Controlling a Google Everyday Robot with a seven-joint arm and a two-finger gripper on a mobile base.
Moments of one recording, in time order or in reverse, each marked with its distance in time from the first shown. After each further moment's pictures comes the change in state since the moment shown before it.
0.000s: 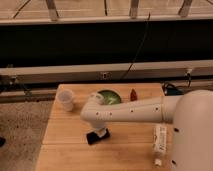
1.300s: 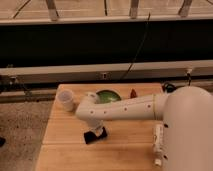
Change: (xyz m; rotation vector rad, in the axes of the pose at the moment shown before) arm -0.007 -0.017 0.005 -0.014 0.017 -0.037
